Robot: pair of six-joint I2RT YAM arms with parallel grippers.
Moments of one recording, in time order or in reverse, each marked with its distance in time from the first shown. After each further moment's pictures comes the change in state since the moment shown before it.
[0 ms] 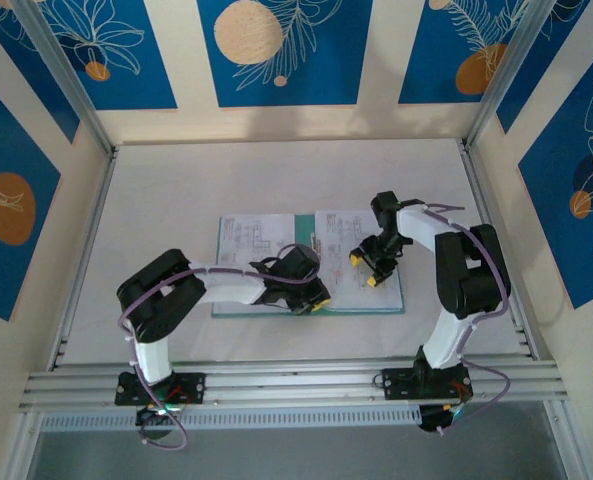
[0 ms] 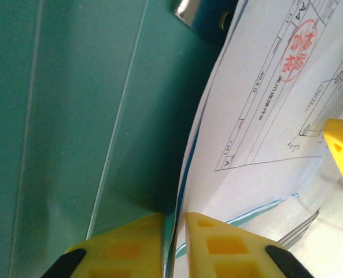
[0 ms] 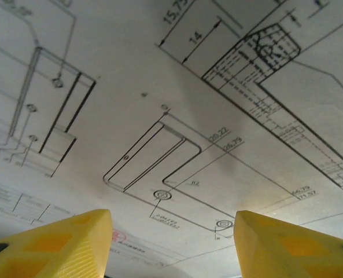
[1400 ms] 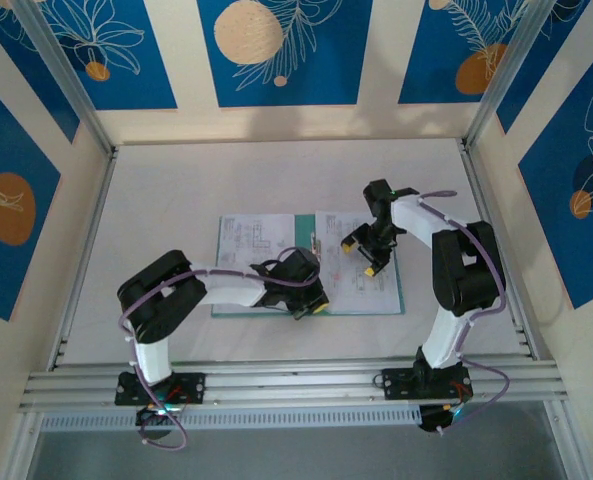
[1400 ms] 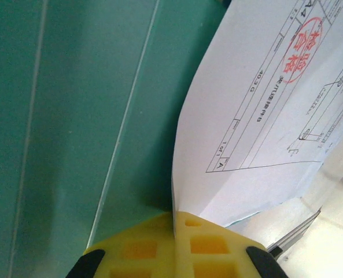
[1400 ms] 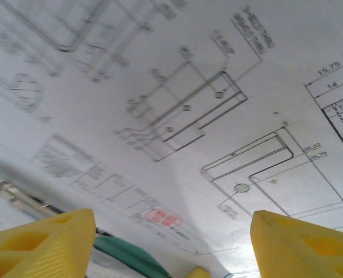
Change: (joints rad) left arm -0.017 0.000 -0.019 0.018 -0.001 -0.032; right arm 0.037 0.009 0.150 -0.049 0.040 -0.091
